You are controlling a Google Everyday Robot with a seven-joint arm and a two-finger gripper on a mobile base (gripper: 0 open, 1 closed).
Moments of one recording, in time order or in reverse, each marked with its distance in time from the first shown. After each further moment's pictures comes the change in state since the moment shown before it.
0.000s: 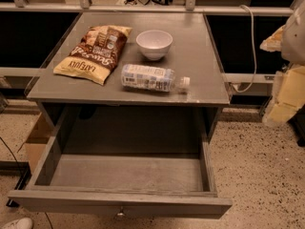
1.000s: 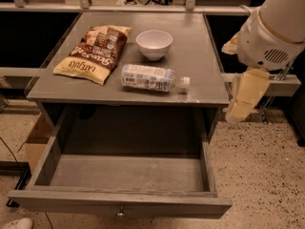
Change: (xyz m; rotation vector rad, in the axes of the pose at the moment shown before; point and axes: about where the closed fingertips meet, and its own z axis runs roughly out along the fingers) arm -0.057 -0.005 0.039 -0.039 -0.078 -0.104
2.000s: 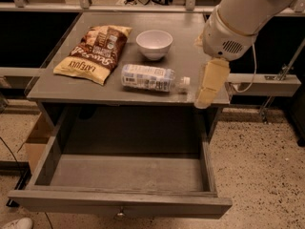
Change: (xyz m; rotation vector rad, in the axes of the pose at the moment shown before) arm -0.049 -0.036 0.038 -0.027 -0.051 -0.037
